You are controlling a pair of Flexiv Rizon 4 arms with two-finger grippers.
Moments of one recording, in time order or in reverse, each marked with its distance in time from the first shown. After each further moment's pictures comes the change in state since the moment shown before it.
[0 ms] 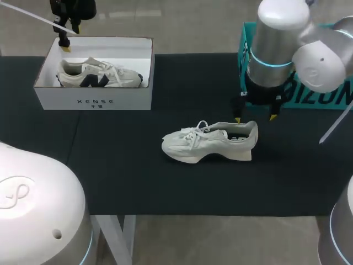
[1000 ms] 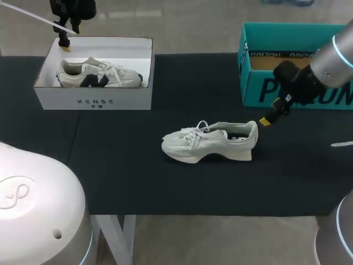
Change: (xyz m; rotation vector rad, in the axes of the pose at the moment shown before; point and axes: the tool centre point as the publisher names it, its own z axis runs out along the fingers) left arm 0.000 0.000 0.000 0.000 0.000 0.000; right arm -0.043 -0.011 -0.029 -0.258 0.426 -0.839
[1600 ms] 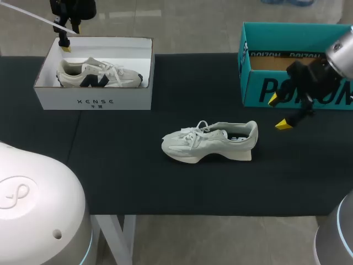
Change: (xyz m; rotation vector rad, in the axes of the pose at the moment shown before) left arm 0.000 0.000 0.000 0.000 0.000 0.000; right arm 0.013 -0.007 -0.020 -0.101 0.267 -0.535
